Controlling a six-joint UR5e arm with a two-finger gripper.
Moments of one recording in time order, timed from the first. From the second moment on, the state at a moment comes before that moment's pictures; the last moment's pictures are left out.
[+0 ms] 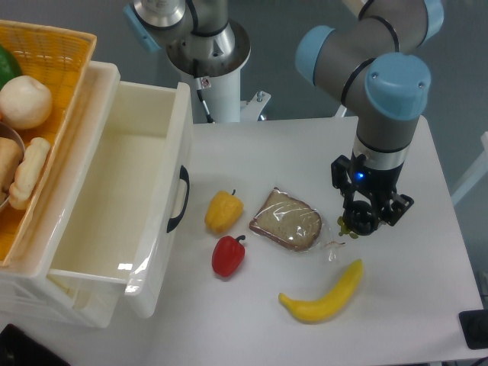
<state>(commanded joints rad) 2.66 -1.94 -1.41 -1.21 1.55 1.44</state>
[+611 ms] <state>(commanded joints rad) 2.62 -1.87 -1.46 -1.23 1.53 1.38</state>
